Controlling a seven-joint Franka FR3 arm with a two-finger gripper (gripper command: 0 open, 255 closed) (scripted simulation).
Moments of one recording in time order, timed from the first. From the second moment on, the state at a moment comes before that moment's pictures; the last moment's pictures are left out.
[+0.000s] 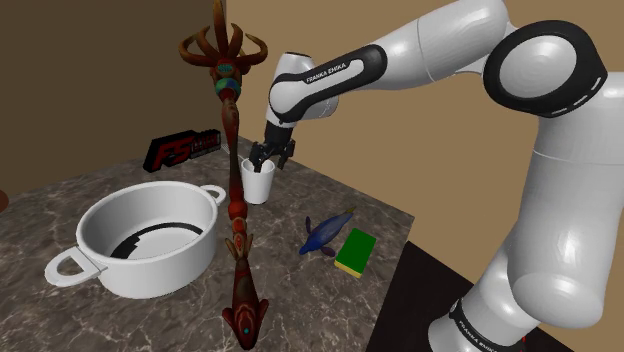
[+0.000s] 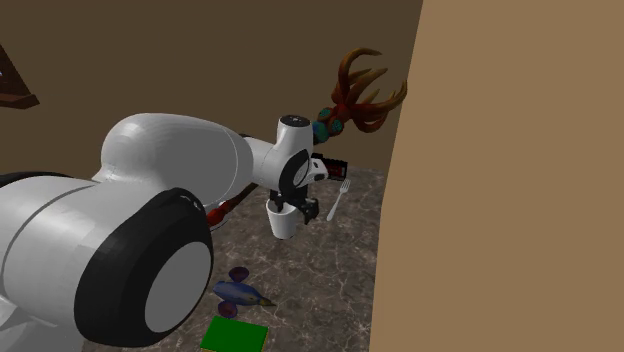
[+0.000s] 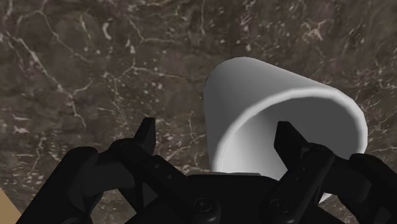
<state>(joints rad) 0.10 0.32 0.05 -1.86 0.10 2.26 0.06</state>
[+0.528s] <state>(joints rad) 0.09 0.32 0.05 -1.86 0.10 2.27 0.06</state>
